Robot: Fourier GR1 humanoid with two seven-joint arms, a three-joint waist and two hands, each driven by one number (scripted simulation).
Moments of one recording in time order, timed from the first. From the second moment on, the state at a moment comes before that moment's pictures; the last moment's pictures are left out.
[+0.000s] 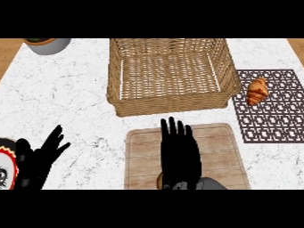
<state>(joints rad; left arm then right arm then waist) 0.12 0.41 -0.21 -1.42 0.32 0.19 0.17 -0.37 -0.07 0.79 -1.65 0.77 0.30 1.20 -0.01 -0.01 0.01</state>
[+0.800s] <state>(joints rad) 0.11 0.39 -0.20 -1.42 0.29 0.17 0.18 -0.25 -0.02 0.71 -1.58 0.87 0.35 1.13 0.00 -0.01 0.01</state>
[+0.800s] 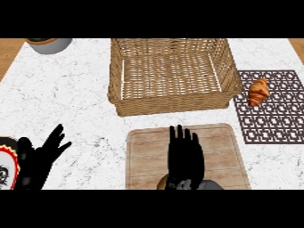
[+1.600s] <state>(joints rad) 0.12 0.37 -0.18 -1.44 0.27 0.15 0.21 -0.20 -0.01 0.72 -1.54 0.97 0.37 1.07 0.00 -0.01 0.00</state>
